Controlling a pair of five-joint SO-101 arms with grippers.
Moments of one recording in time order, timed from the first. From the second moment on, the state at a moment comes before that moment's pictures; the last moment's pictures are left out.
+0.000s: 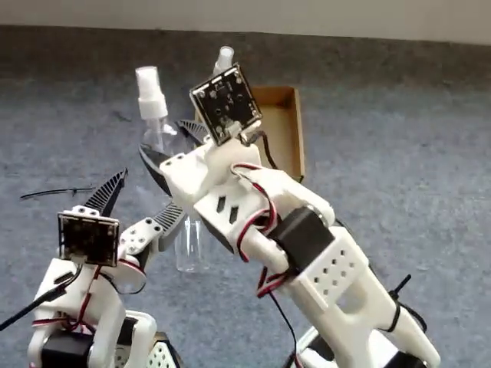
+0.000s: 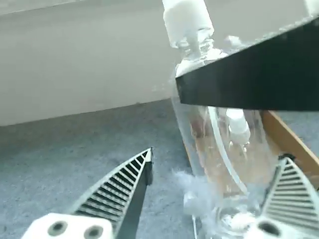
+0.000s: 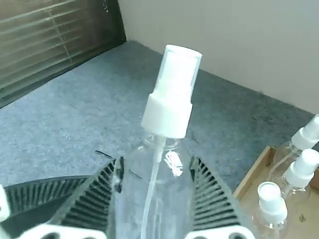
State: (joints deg) left arm -0.2 -97.2 60.0 59.9 -2.4; right arm -48.2 -36.8 12.7 49.9 -5.1
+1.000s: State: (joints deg) left arm -3.3 -97.0 74.6 54.0 -2.6; right arm -12.7 -12.3 0.2 39.3 6.8
